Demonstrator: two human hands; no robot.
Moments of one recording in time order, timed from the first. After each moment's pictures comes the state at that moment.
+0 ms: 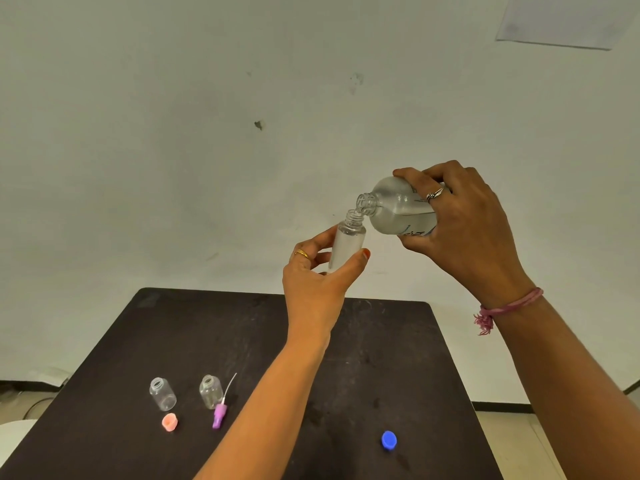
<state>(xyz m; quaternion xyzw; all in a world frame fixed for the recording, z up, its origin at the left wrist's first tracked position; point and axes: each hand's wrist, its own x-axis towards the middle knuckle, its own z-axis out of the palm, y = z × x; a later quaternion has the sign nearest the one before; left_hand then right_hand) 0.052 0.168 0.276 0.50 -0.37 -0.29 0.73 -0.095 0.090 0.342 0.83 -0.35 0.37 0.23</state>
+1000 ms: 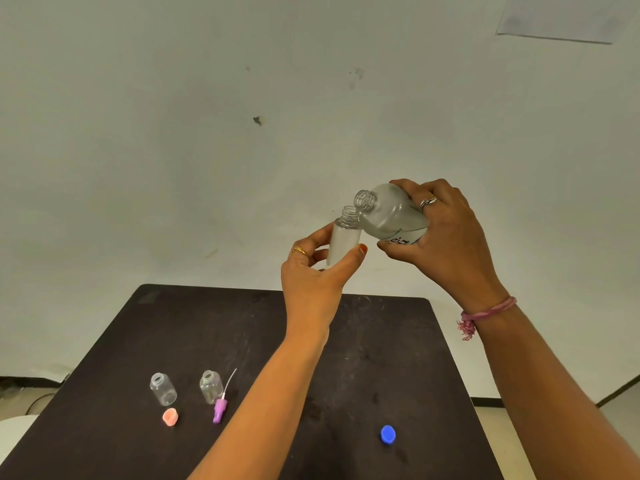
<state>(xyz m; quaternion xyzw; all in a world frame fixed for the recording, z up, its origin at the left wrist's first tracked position) 0.052 0.168 0.271 0.50 -0.34 -0.30 0.74 -0.088 0.090 0.319 0.83 -0.40 0.38 0.07</state>
